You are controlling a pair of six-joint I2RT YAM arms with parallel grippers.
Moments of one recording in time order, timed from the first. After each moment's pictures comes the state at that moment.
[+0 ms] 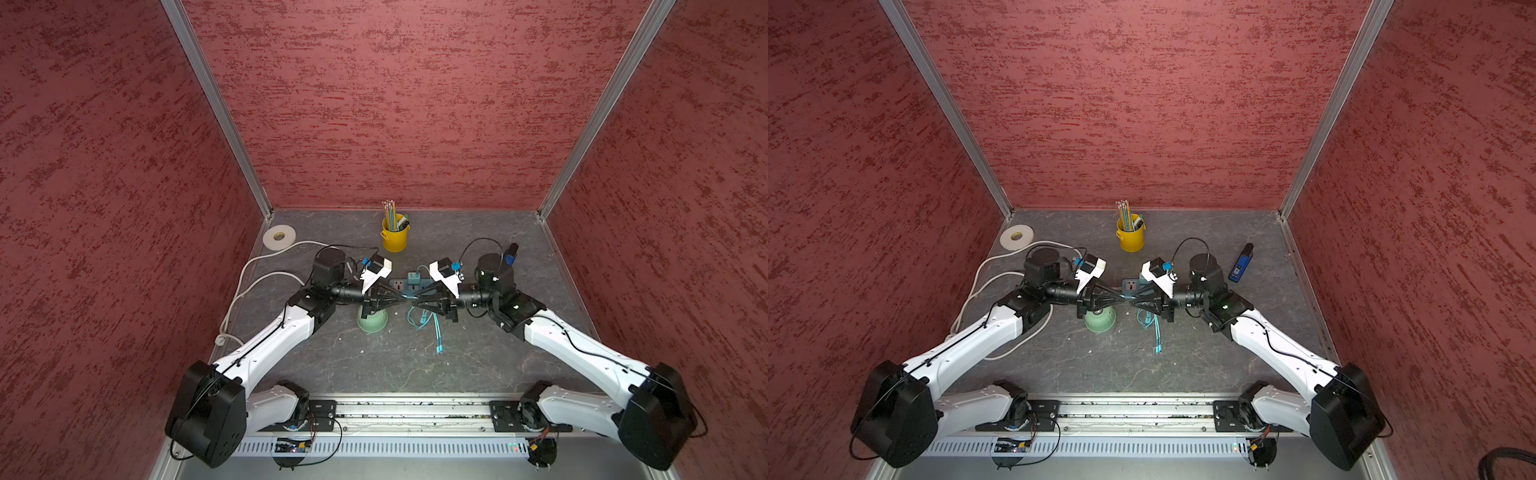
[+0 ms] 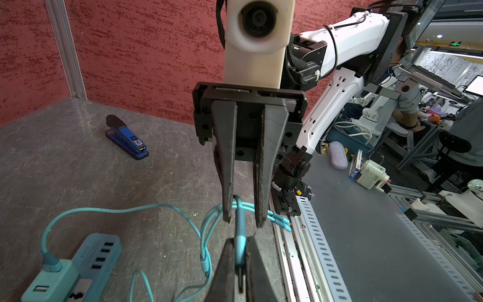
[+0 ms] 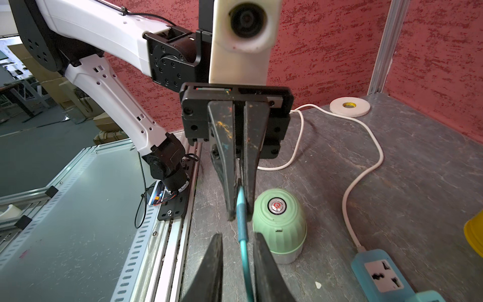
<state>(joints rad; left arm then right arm) -0.44 1.19 0.75 0.12 1.17 0.07 0.59 1.18 0.79 0.10 -0.92 -0.06</state>
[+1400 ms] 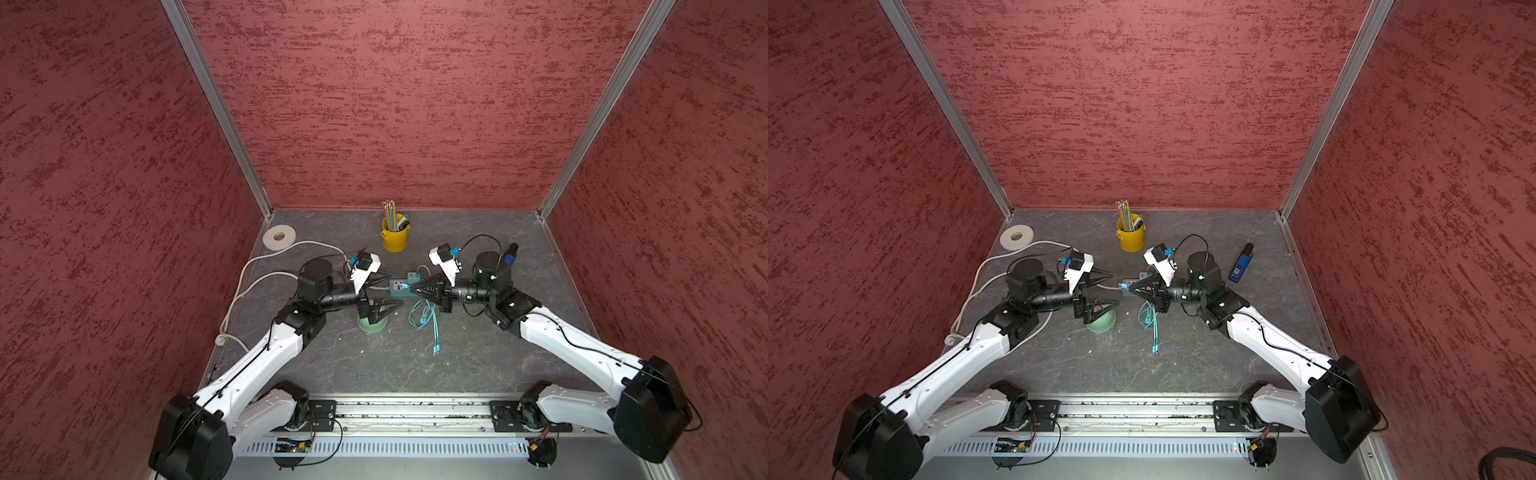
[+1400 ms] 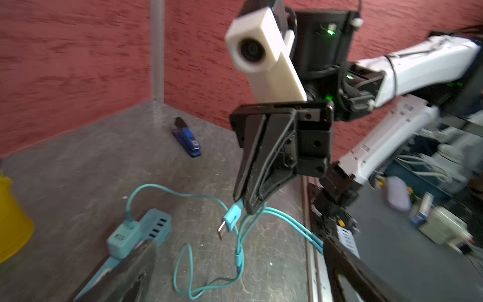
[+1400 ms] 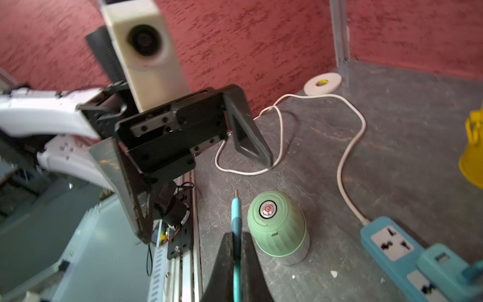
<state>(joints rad) -0.43 0.97 0.65 0.16 0.77 -0.17 0.59 1.22 0.80 0.16 -0.74 0.40</state>
